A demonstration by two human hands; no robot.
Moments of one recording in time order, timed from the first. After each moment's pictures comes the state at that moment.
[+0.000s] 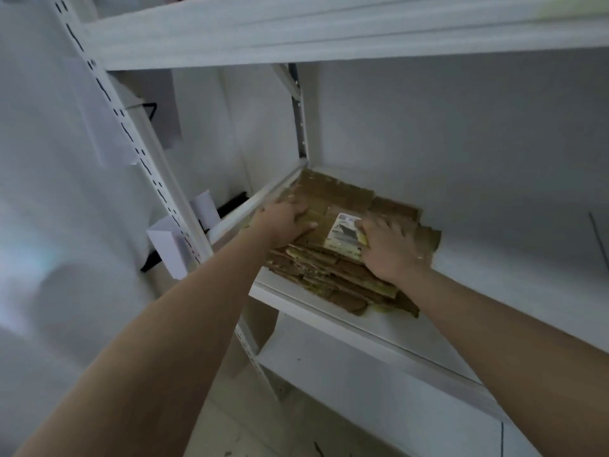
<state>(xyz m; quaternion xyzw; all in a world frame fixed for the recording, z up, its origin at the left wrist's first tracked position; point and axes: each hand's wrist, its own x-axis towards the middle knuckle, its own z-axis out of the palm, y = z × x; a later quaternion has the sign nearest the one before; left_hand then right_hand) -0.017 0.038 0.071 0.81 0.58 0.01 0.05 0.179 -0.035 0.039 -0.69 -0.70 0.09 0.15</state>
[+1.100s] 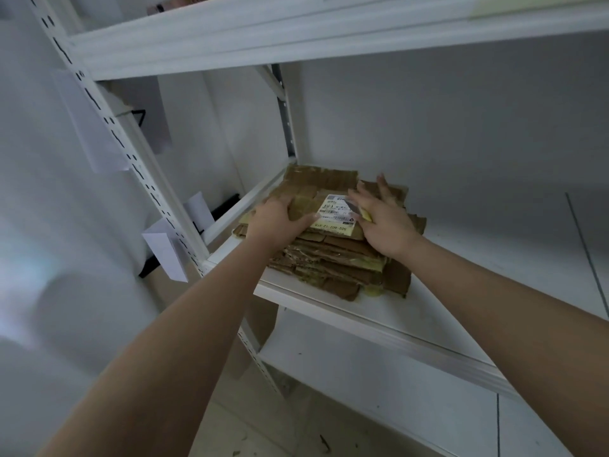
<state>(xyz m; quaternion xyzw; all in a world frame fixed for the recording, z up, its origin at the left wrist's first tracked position) -0.011 0.013 0.059 0.78 0.59 0.18 0.09 0.201 -0.041 0.052 -0.63 -0.72 0.13 0.26</state>
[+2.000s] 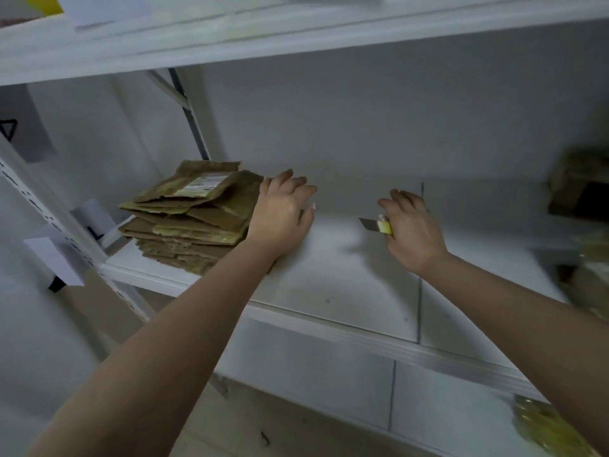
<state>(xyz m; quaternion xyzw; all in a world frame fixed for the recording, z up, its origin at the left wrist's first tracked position) 0.210 -0.109 0.066 0.88 0.38 0.27 -0.10 0.427 -0.198 0.040 -0.72 -0.65 -0.06 0.22</state>
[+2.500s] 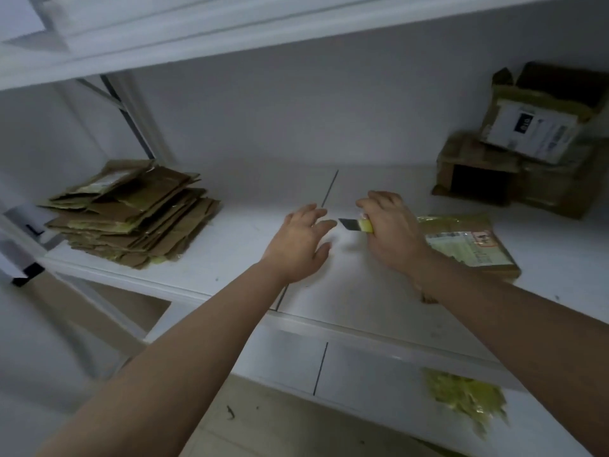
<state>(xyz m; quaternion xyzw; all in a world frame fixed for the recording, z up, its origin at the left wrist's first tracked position) 0.417 -0.247 0.024 0.94 0.31 0.15 -0.04 0.601 -0.318 0.039 -0.70 -0.67 -0.02 0.24</state>
